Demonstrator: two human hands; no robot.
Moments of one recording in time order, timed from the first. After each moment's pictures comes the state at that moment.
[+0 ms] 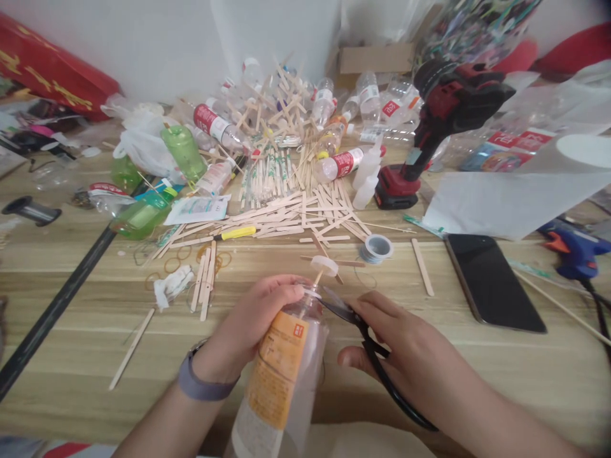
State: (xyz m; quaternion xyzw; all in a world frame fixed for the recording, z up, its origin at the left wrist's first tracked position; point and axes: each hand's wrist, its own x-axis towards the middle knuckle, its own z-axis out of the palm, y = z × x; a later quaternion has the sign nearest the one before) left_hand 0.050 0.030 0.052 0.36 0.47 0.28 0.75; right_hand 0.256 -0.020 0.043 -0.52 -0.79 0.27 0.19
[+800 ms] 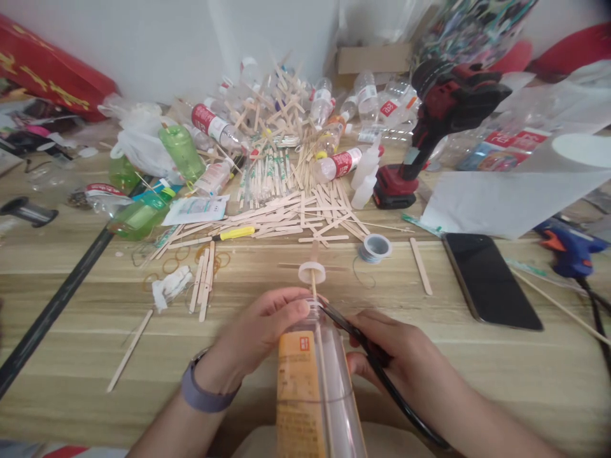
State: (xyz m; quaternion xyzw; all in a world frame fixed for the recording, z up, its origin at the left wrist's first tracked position) left_hand 0.043 0.017 0.036 0.38 0.44 0.28 0.76; right_hand 0.255 -0.028 0.031 -0.49 -0.76 0.35 0.25
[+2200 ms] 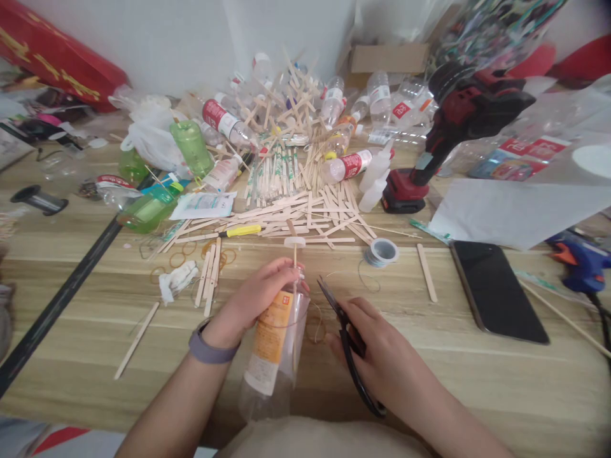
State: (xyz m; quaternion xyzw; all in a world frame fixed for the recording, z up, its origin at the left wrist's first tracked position) left_hand 0.038 0.055 0.031 0.43 0.52 0.27 0.68; right_hand 0.230 -0.021 0.024 -0.55 -0.75 0.31 0.22
